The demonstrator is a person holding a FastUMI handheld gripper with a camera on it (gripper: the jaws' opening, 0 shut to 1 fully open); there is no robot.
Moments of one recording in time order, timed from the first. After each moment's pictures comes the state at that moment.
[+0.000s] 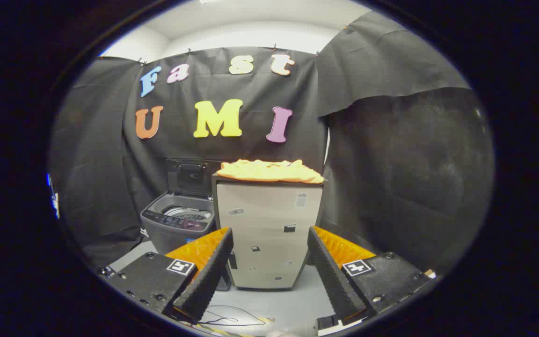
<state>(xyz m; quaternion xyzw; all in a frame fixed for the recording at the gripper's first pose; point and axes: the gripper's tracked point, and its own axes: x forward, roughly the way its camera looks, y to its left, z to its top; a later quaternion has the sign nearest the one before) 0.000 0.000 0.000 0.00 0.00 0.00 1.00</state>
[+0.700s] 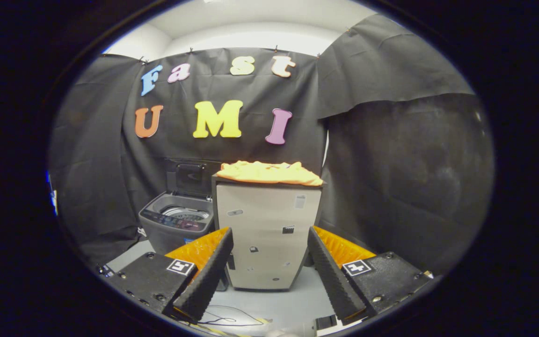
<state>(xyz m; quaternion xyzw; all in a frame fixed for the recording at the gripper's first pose) -0.005 0.003 0.003 -0.01 -0.01 0.00 1.00</state>
